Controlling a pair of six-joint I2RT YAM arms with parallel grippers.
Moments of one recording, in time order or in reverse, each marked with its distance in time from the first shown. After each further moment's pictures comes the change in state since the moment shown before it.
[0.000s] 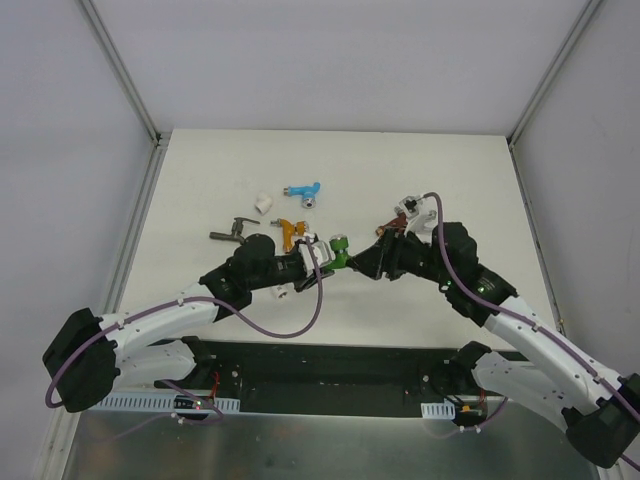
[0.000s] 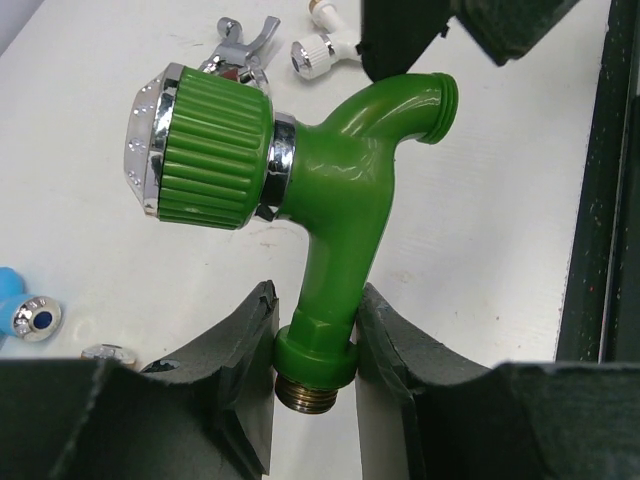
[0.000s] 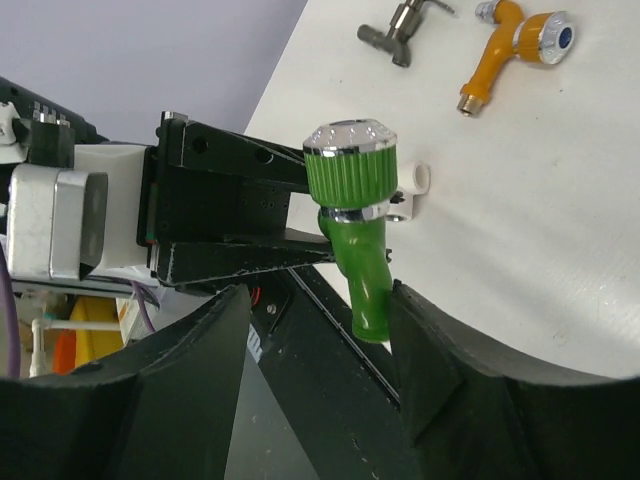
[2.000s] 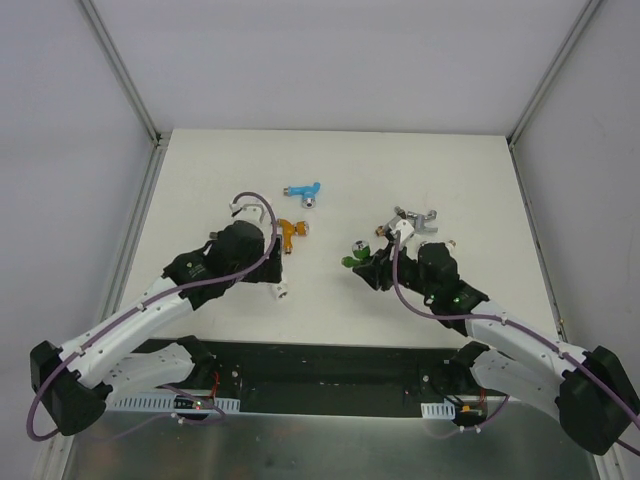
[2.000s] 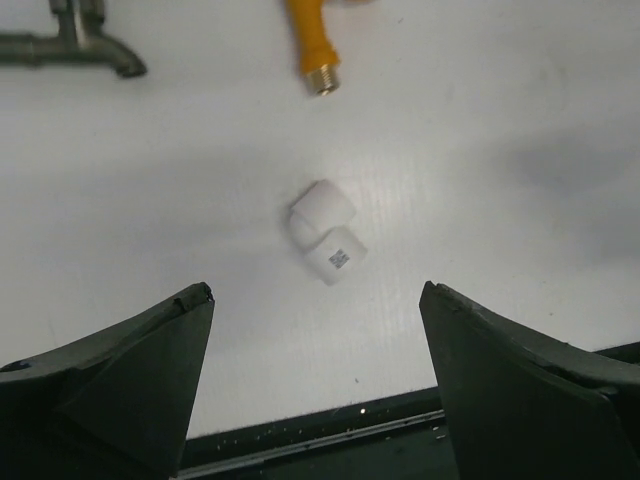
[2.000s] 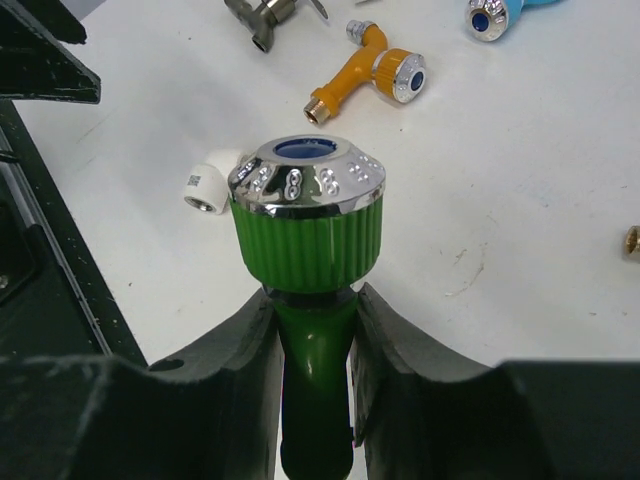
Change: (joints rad) left arm 0.069 -0.159 0.269 -0.905 -0.638 -0.720; right arm -0.003 0.123 -0.271 0.382 0.056 -0.520
